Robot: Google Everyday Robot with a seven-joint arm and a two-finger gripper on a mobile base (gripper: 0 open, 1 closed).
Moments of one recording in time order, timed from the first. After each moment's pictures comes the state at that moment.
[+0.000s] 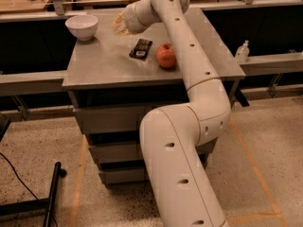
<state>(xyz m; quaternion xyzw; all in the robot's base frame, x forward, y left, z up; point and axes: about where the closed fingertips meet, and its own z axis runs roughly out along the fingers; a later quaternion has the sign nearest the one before) 0.884 0.112 0.885 -0.81 0.33 -0.09 0.47</state>
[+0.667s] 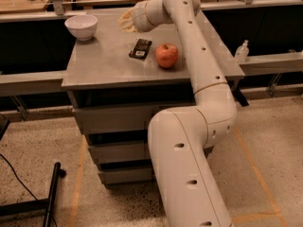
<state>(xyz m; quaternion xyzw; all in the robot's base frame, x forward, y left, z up) 0.887 0.091 0.897 -0.77 0.37 -0.05 0.52</state>
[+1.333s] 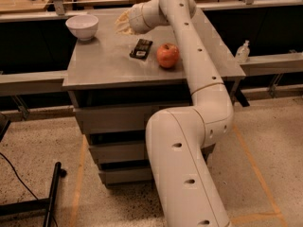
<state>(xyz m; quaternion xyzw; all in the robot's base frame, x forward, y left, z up) 0.886 0.103 0.890 -0.77 0.37 -0.04 0.52</state>
